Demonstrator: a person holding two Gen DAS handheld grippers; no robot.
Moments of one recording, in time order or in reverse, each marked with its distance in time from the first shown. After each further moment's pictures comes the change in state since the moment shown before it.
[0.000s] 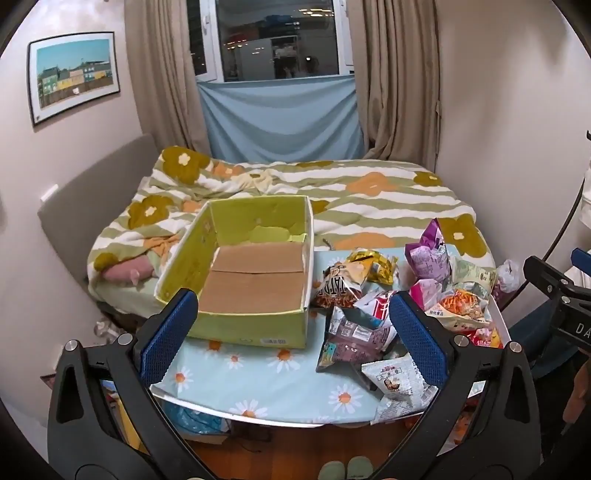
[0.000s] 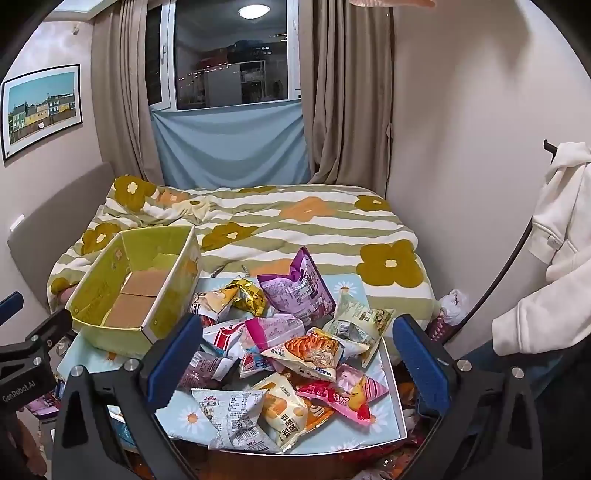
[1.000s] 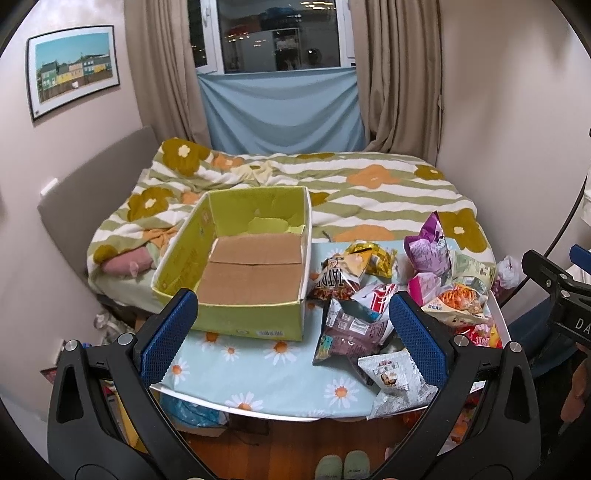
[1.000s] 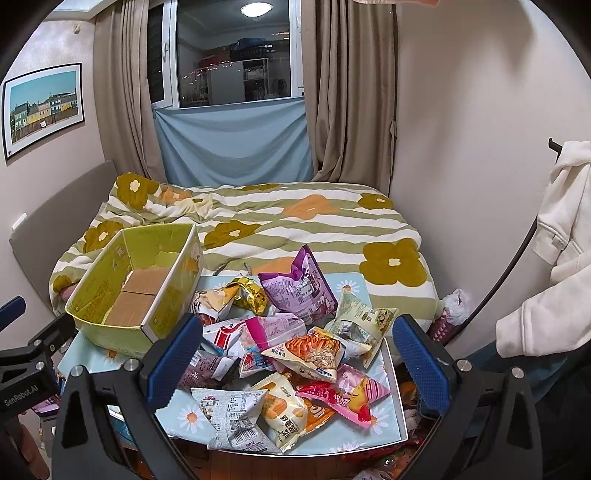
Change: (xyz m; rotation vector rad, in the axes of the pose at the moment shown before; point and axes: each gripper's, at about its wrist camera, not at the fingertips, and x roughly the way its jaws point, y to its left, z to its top) left arm 0.005 -0.003 -0.002 -0.002 0.041 0.002; right arm 0.002 0.002 0.001 0.002 0.013 0.013
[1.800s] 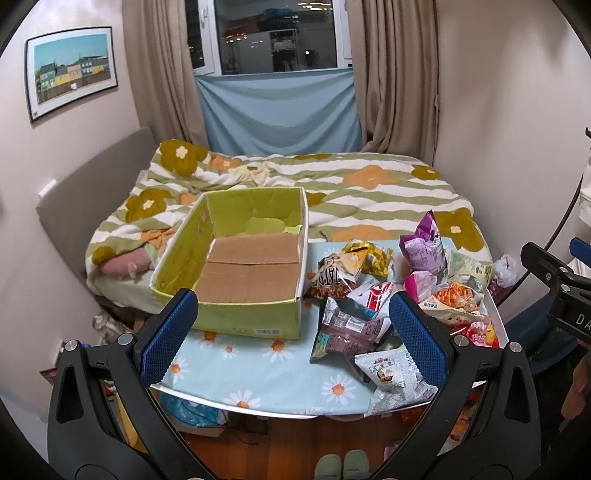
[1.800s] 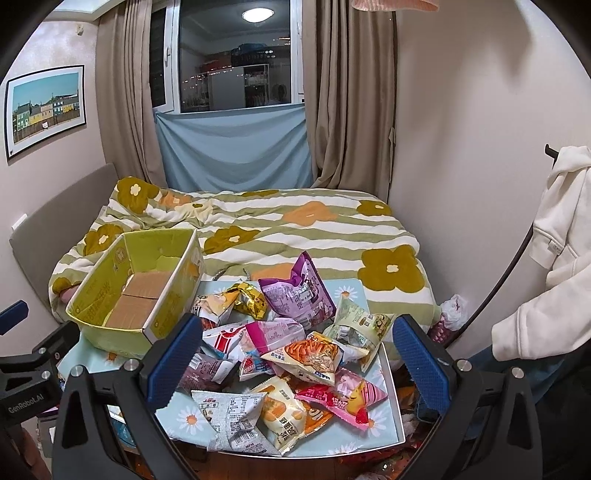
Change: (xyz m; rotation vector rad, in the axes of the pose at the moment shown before) left arm -0.007 -0.004 -0.001 0.002 -0.003 -0.008; right arm -0.006 -0.001 0.002 -0.007 -0.025 -0.006
